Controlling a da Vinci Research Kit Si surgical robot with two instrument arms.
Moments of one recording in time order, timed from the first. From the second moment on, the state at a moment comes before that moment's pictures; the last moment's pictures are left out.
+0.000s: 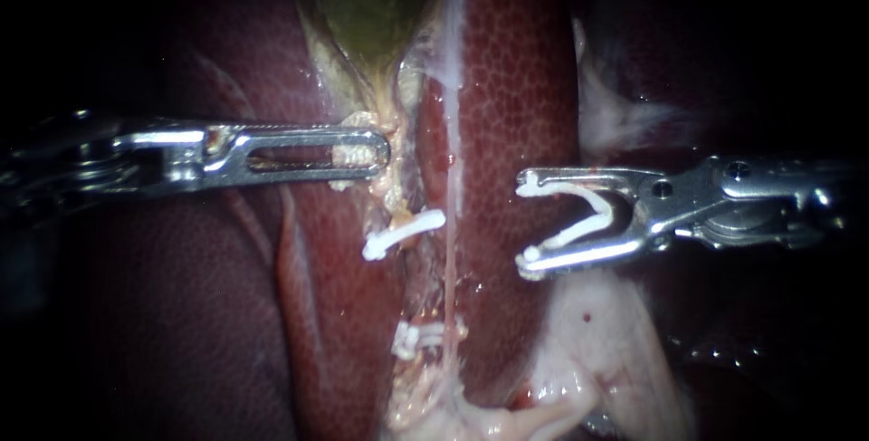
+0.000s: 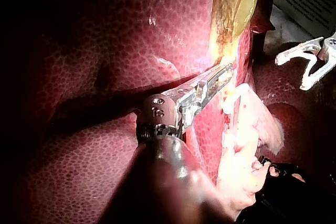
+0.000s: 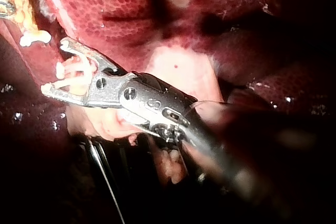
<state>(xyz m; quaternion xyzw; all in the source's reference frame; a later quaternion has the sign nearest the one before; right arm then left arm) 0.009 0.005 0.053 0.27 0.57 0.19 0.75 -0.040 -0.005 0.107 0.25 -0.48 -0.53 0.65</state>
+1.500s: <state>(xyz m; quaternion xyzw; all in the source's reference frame) 0.010 0.003 0.058 0.26 0.57 0.17 0.76 -0.032 -0.001 0.100 0.23 -0.50 -0.55 0.63</state>
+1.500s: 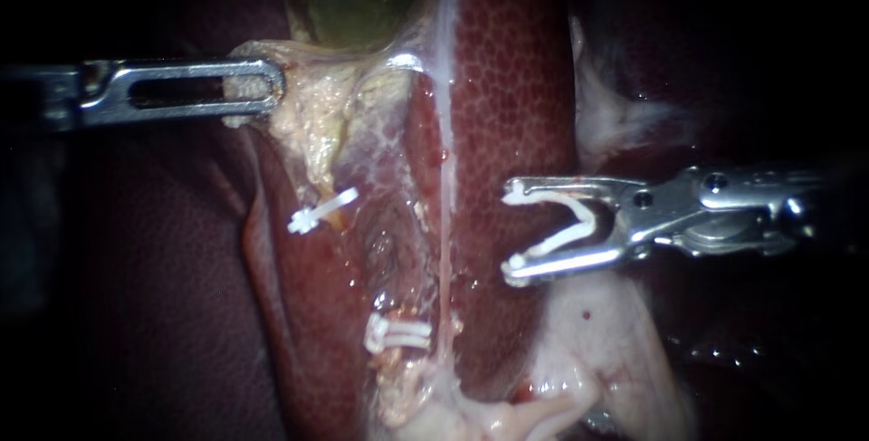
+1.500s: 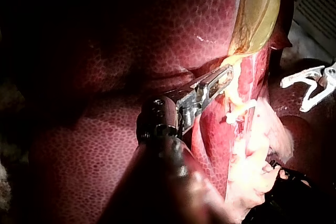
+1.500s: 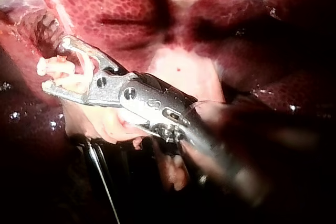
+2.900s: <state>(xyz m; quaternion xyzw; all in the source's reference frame) 0.019 -0.006 0.073 0.44 0.54 0.24 0.68 -0.032 -0.001 0.100 0.23 -0.50 -0.55 0.63</state>
